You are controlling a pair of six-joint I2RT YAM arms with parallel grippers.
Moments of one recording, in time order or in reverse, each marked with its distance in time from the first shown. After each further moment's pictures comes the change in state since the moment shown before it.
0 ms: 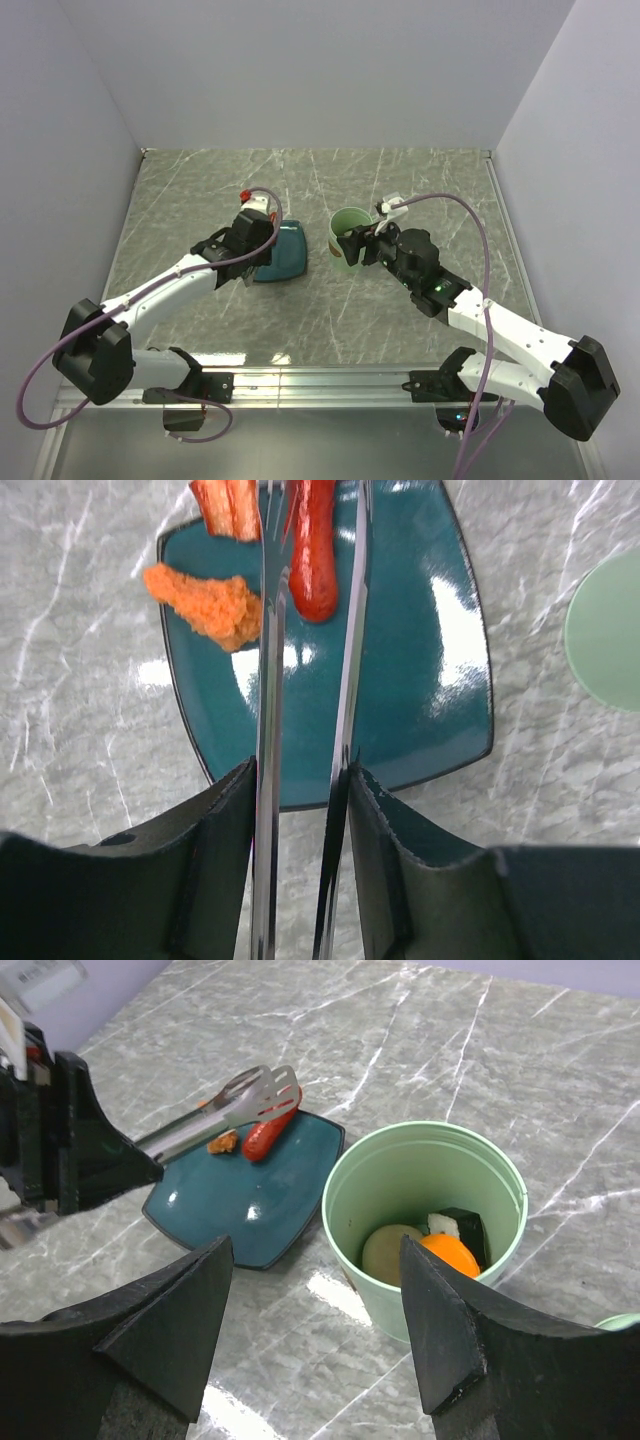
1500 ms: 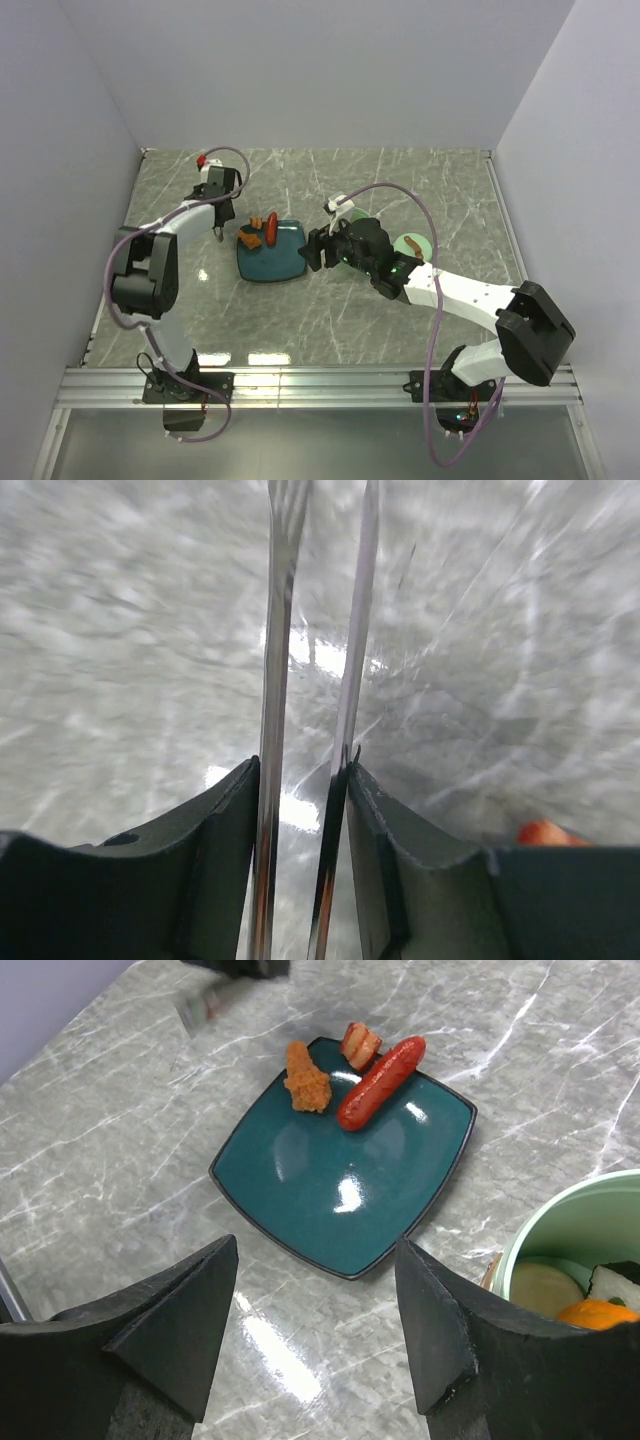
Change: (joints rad) left arm 0.415 0.539 0.328 0.148 -0.131 0.059; right arm 0.109 0.360 0.170 0.064 -0.124 0.014
